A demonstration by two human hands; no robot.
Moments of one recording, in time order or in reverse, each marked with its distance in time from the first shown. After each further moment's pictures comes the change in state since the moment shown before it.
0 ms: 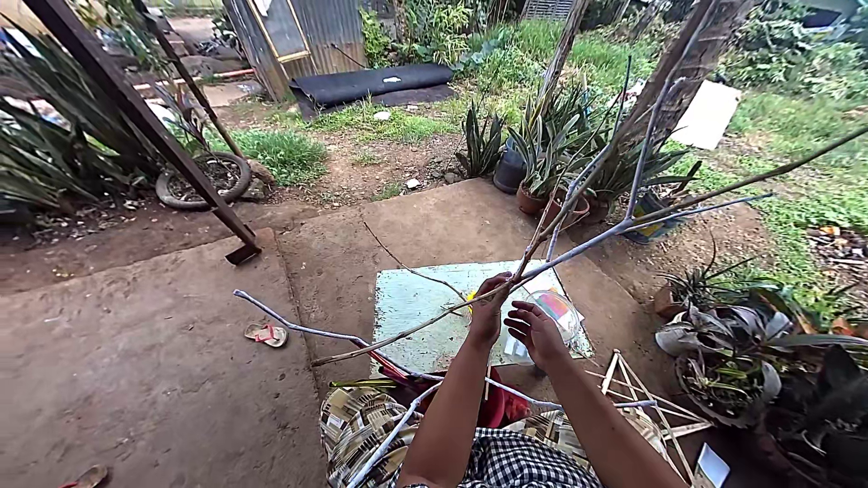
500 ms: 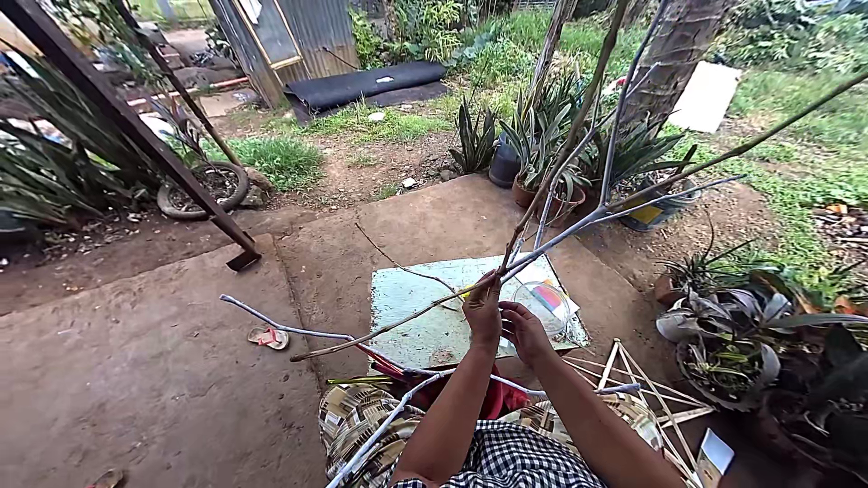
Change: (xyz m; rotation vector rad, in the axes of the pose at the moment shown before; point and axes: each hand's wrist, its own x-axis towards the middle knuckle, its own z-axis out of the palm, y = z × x) left_hand -0.023 -0.013 0.028 0.245 0.239 0.263; right_hand -0.007 0.016 -0.009 0.012 -0.100 -0.029
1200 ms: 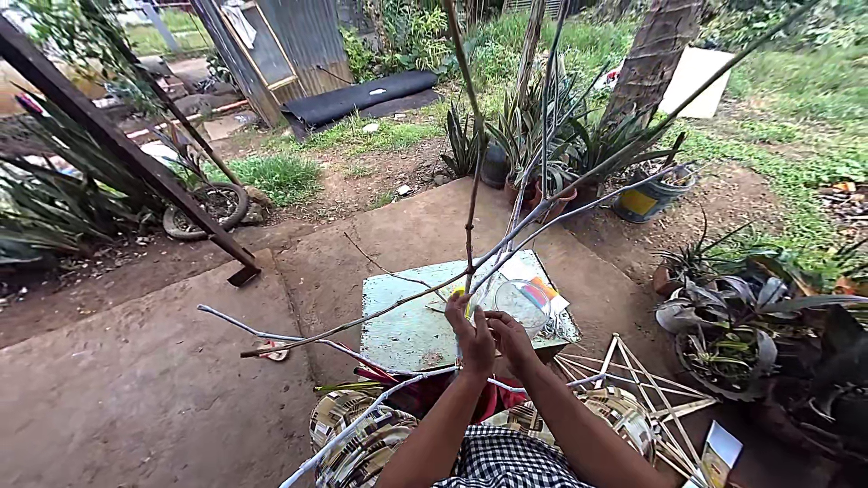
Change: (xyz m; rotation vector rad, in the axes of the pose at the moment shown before) left_hand -0.048 0.003 -0.004 0.564 -0.098 0.104; right_hand -0.015 0.008 -0.022 -0.024 -0.027 -0.026
